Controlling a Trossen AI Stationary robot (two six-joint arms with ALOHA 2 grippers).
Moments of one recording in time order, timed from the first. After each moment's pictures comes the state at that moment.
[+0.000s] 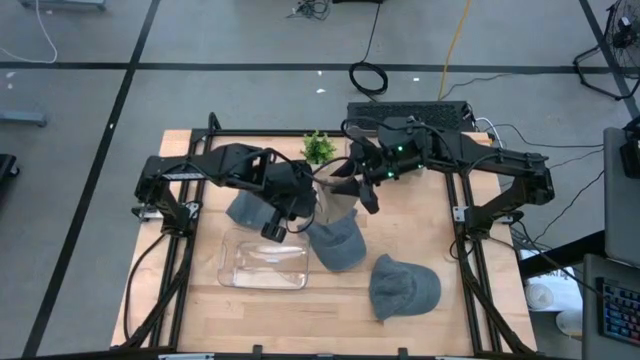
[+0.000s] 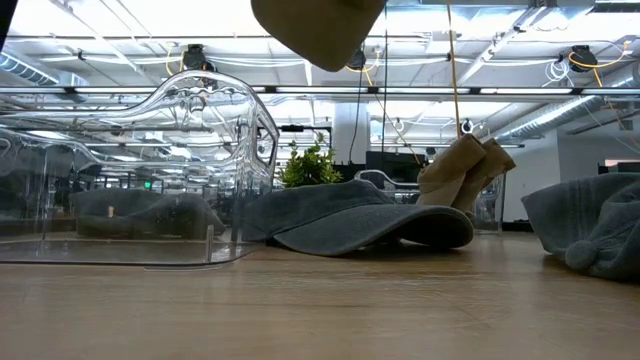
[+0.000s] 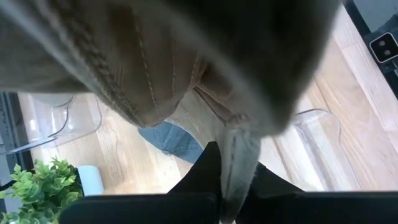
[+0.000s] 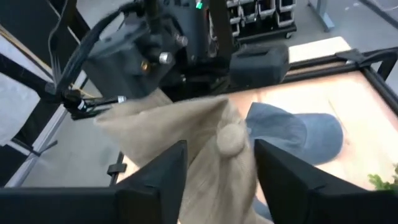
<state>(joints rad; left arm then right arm) -0.08 1.76 2.07 -1.34 0.05 0.31 -0.09 1.48 1.70 -0.65 -0.23 0.20</state>
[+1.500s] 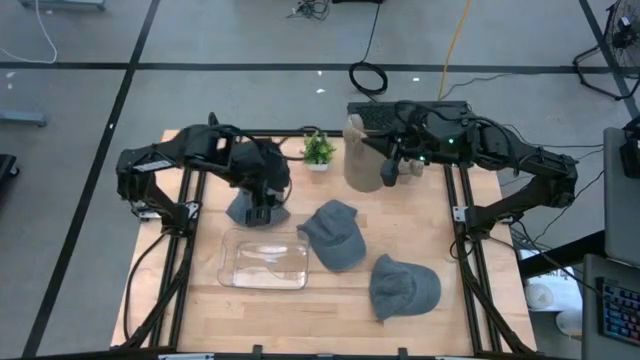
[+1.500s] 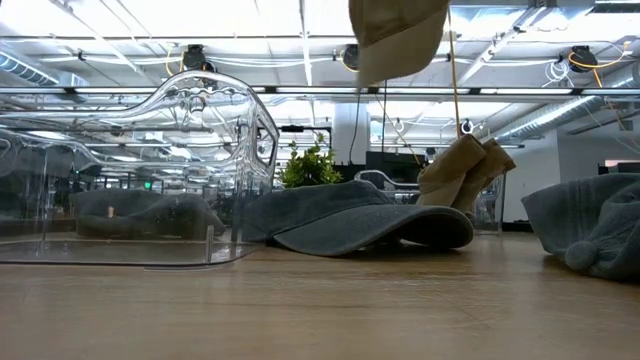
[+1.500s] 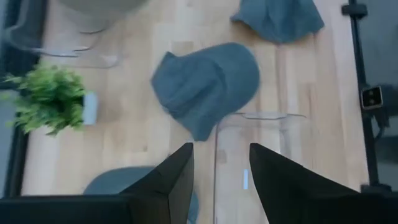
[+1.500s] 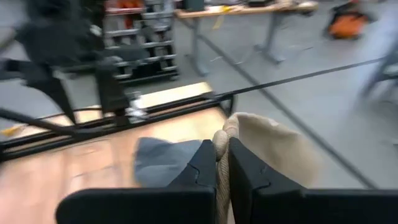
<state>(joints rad) -0.02 1.62 2.07 -1.47 0.01 -0.05 -0.07 1.30 1.70 -0.72 0.31 0.11</state>
